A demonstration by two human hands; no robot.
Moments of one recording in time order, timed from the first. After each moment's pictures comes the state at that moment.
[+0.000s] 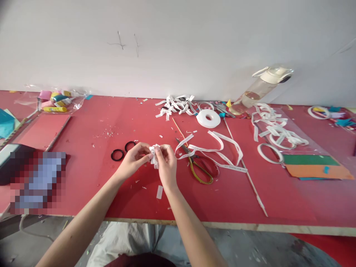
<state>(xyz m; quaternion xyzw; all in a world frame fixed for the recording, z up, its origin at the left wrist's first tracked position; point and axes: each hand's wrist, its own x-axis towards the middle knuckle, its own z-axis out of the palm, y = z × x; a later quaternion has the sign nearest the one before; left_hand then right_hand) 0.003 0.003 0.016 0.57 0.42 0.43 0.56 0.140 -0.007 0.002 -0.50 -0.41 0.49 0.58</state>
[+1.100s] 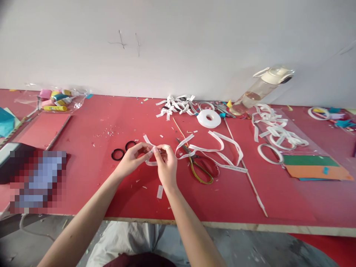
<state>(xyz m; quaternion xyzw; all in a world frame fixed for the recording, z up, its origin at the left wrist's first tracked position) -0.001 0.008 0.017 0.60 0.42 0.43 0.53 0.140 -0.009 0.004 -0.53 -0.47 0.43 0.56</state>
